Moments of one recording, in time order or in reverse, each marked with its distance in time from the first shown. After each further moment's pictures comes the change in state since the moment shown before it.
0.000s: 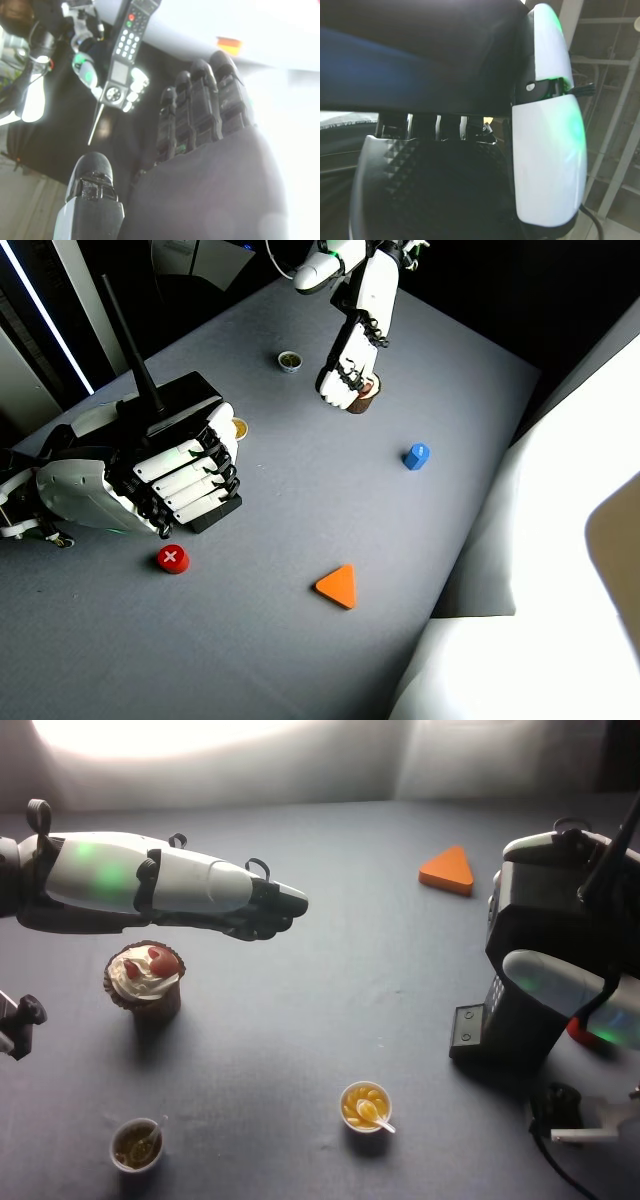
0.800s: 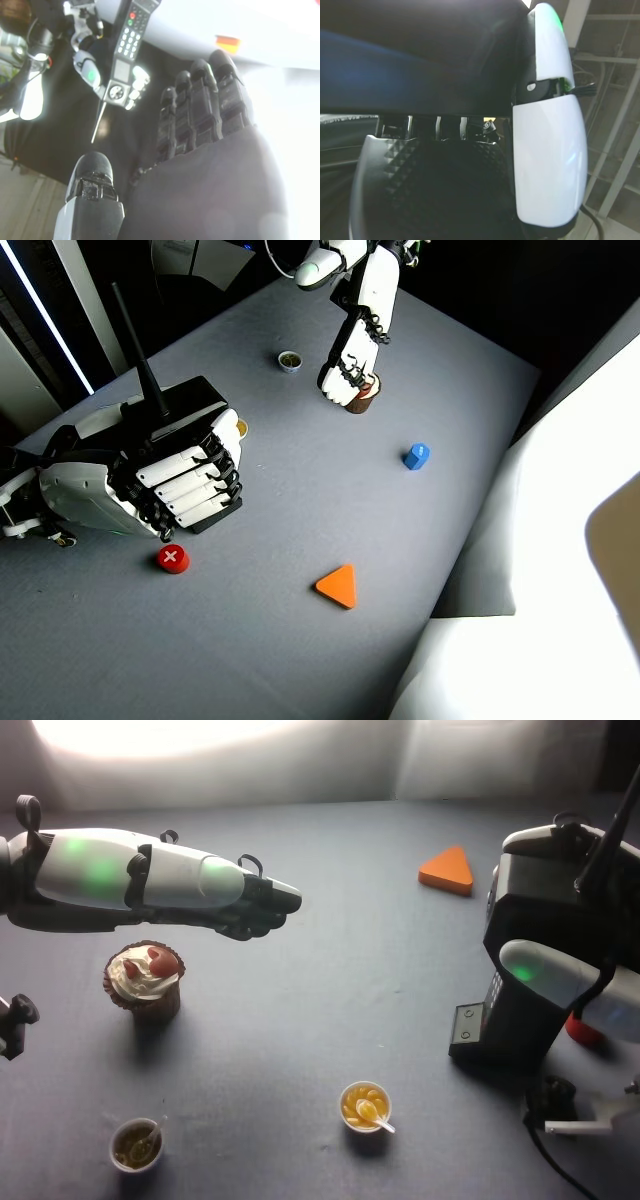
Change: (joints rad) left arm 0.000 0.016 -0.008 -0.003 0.000 -0.007; right arm 0.014 -0.001 -0.009 0.035 -0.012 -0.008
